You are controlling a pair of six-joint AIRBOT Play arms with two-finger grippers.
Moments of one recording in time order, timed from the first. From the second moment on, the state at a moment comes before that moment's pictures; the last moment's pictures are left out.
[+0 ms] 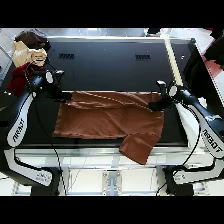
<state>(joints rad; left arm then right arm) -0.04 -1.66 1.40 1.56 -1.19 -1.48 0.03 -1.53 1.11 -1.41 1.01 1.42</state>
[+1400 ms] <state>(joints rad) -0.01 -1.65 1.40 1.62 -1.24 -1.52 0.06 -1.53 1.13 -1.44 1.13 1.43</state>
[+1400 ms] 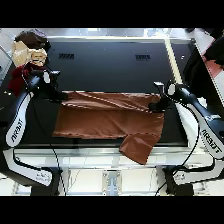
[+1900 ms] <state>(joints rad) 0.11 -1.16 1.25 1.63 -1.25 -1.56 -0.06 -1.05 1.13 -1.56 1.32 1.42</state>
